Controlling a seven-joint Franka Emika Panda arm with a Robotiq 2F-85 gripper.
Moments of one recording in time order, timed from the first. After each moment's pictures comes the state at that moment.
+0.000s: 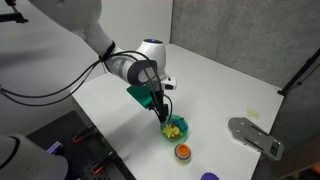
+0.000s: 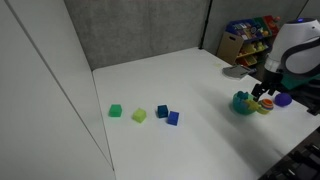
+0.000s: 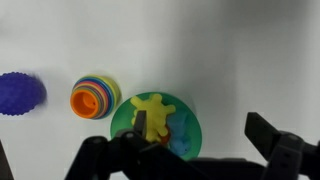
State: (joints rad) arm -0.09 0.21 -0.14 -2.44 -0.23 2.56 0.14
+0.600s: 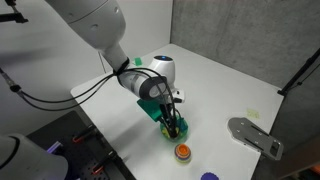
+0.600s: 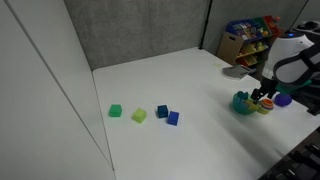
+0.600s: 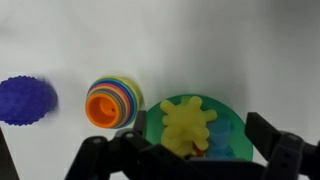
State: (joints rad) arm -0.09 0.40 -0.22 -2.36 -0.25 2.66 0.14
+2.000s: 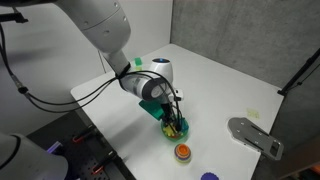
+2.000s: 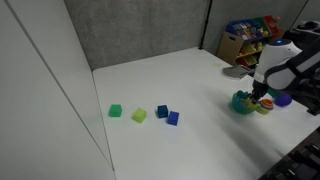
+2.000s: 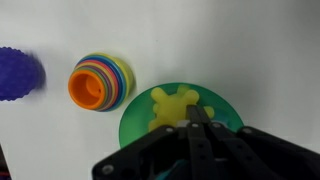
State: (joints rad) arm 0.00 0.49 -0.26 -2.30 -0.27 2.72 0.14
